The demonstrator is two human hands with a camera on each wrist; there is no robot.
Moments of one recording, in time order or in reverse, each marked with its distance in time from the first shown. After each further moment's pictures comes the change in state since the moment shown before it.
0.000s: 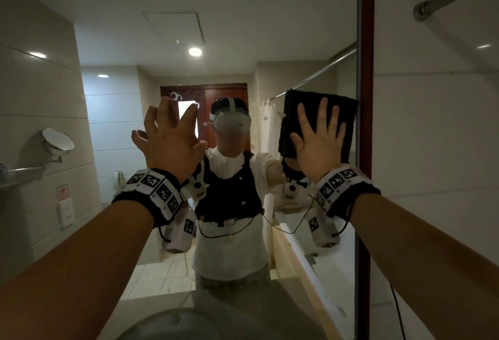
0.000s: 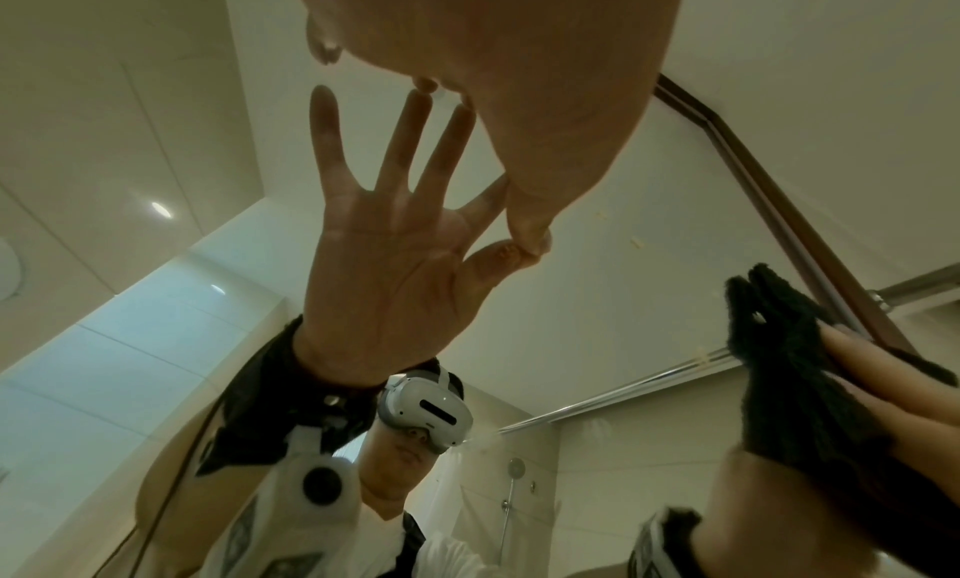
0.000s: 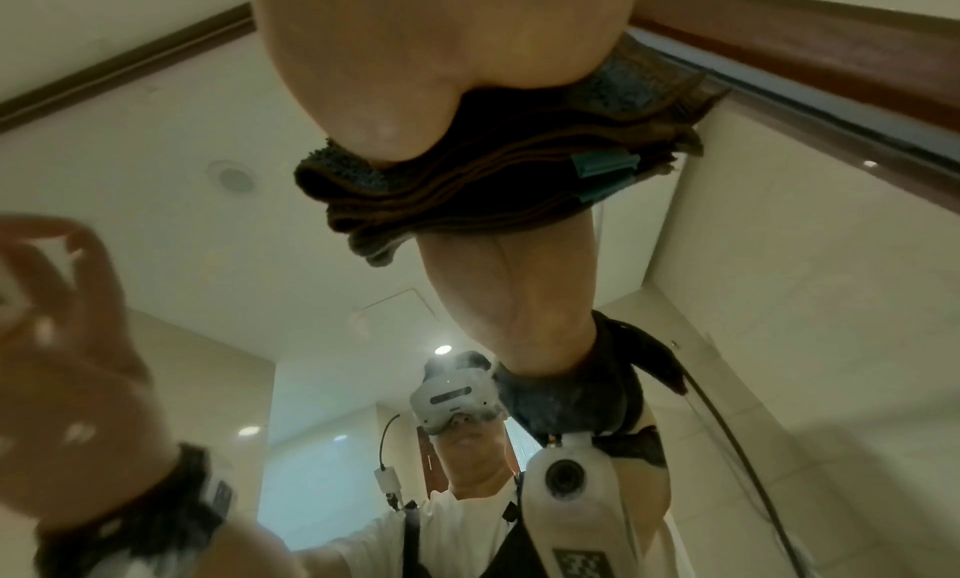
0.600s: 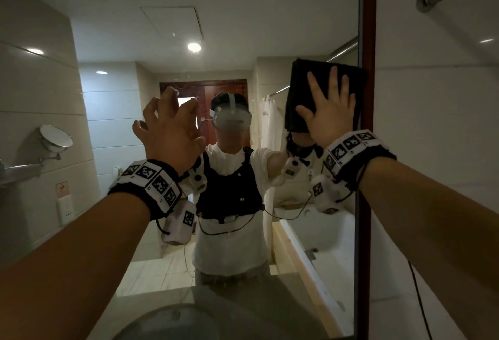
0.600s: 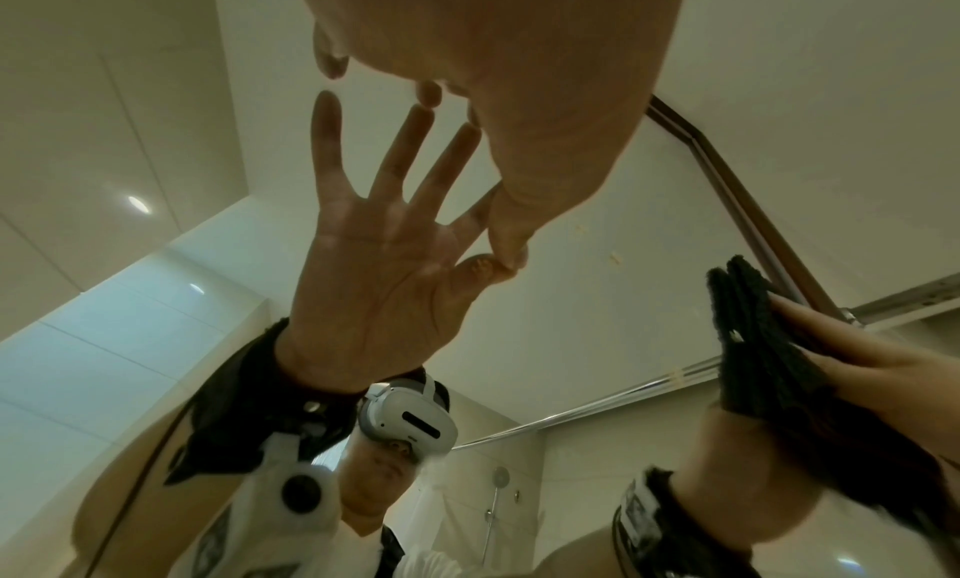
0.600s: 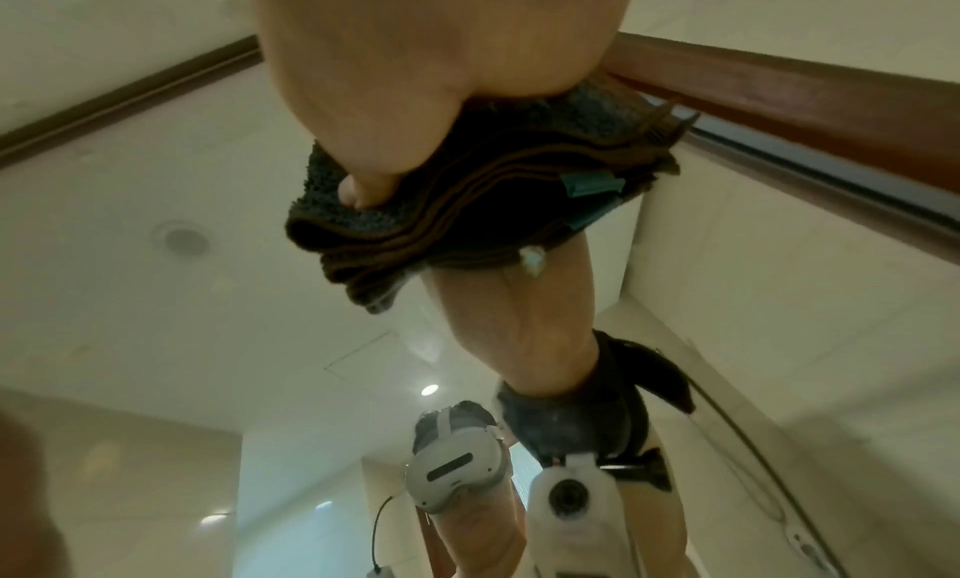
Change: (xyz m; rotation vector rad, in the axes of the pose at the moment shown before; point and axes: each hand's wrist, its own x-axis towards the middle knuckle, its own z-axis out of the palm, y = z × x) left_hand 0.008 0.004 -0.003 -0.024 0.015 0.037; right_hand 0.048 0.013 -0.035 0.109 0.012 0.012
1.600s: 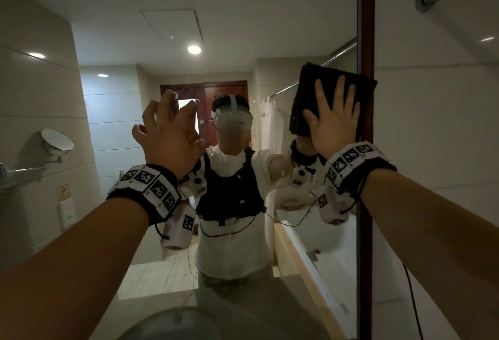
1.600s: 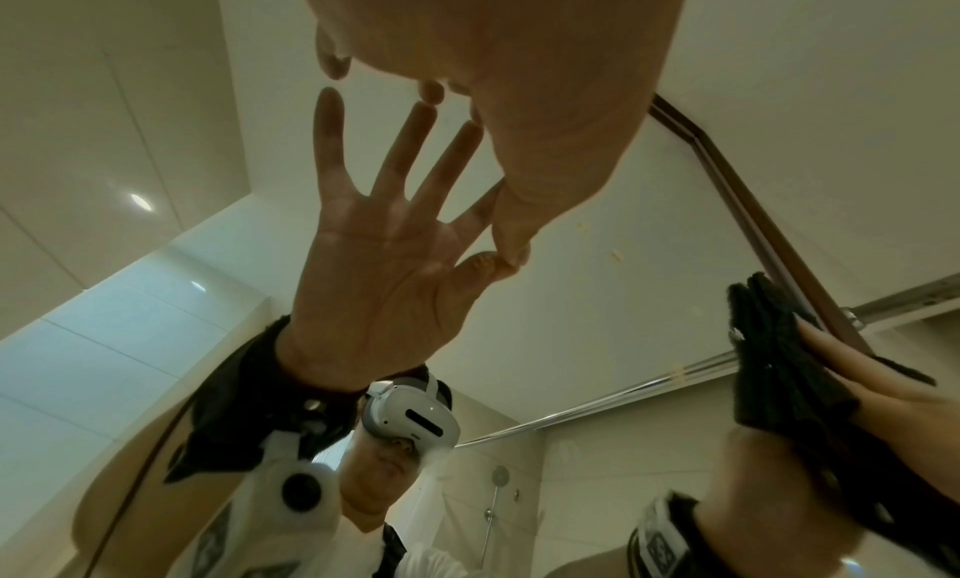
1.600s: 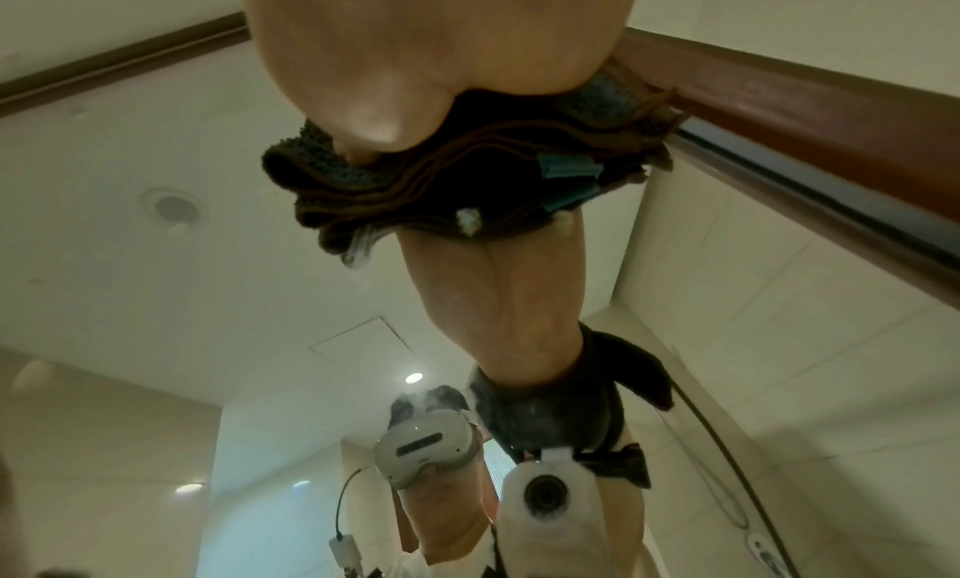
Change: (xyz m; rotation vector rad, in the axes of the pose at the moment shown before) left_hand -0.003 0.000 0.001 -0.024 0.002 0.002; right_hand -0.010 0.015 0.023 -0.033 0.085 0.039
